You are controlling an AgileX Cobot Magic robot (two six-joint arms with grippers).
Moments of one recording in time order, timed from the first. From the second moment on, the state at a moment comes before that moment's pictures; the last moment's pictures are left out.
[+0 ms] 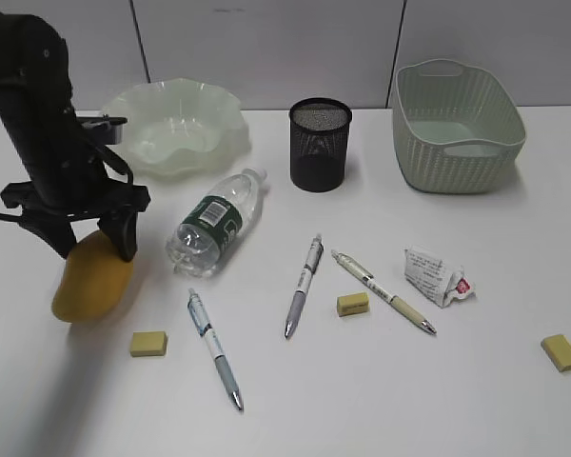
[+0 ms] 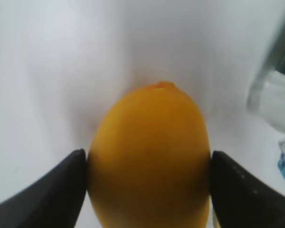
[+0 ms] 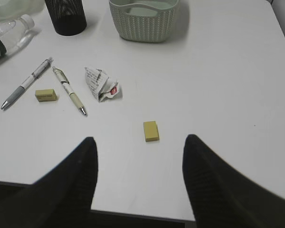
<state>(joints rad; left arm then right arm) -0.30 2.02 -1.39 -0.06 1.03 -0.15 0.13 -0.01 -0.50 0.04 1.04 -0.02</state>
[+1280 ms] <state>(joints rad) -0.26 2.11 -1.97 0.02 0.72 -0.12 0.13 -0.01 -0.50 0.04 1.04 -0.02</state>
